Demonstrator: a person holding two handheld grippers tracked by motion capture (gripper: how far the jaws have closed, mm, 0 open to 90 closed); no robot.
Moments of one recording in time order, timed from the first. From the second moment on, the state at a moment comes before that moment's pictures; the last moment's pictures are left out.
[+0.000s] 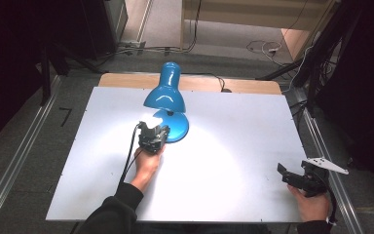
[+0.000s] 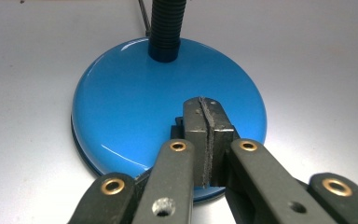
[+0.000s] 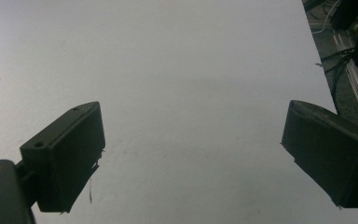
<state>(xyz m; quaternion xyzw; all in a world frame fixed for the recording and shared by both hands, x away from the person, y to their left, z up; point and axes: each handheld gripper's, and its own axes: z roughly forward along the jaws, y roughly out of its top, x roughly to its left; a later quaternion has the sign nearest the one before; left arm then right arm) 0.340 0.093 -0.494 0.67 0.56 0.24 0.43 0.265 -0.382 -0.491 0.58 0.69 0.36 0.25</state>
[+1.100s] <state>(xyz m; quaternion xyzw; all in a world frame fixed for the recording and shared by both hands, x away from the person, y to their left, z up) 0.310 0.120 -0.484 0.67 0.56 0.24 0.42 0.263 -0.382 -0.489 0.58 0.69 0.36 0.25</state>
